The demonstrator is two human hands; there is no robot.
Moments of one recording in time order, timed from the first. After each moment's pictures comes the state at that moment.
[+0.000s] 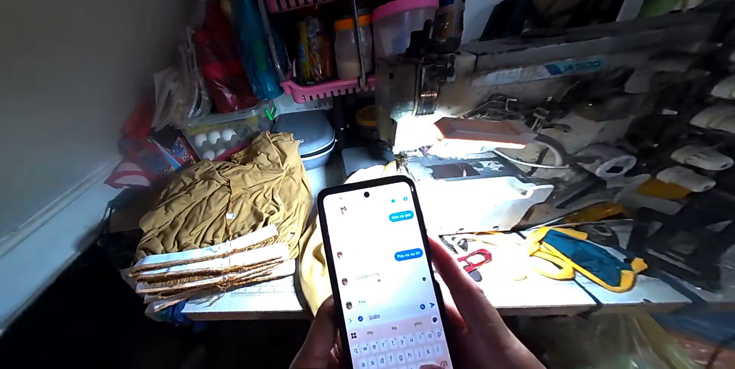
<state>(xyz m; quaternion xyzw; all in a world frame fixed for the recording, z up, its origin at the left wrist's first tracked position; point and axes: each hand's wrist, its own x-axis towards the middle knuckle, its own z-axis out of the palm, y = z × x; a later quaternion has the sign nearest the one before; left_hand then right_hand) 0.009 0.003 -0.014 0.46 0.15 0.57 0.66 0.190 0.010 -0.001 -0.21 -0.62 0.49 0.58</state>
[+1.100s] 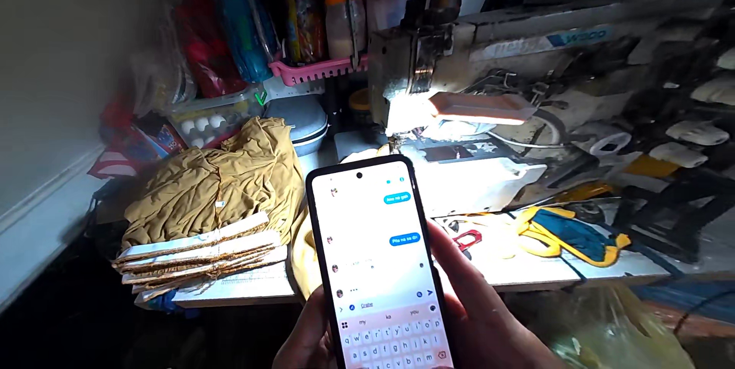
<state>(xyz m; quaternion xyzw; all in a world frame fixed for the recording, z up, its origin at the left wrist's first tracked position) 0.009 0.001 -0.012 0.43 0.13 0.57 0.69 0.200 0.009 -0.004 -0.17 -0.61 0.54 0.56</state>
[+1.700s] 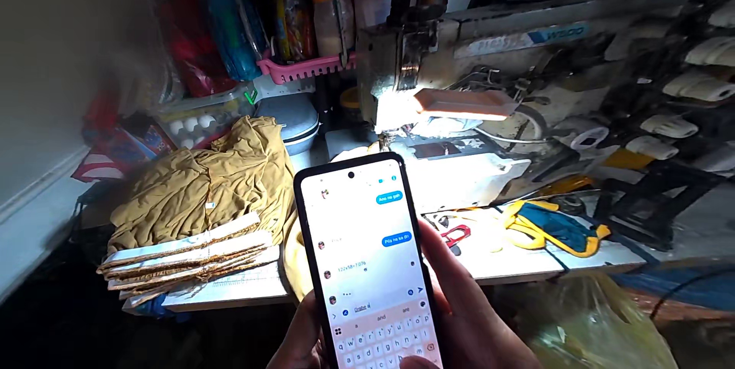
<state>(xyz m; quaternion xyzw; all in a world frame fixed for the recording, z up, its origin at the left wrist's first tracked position) 0.010 0.000 -0.014 0.46 0.13 0.56 0.67 0.192 0.005 -0.003 -0.21 -0.61 0.50 0.58</state>
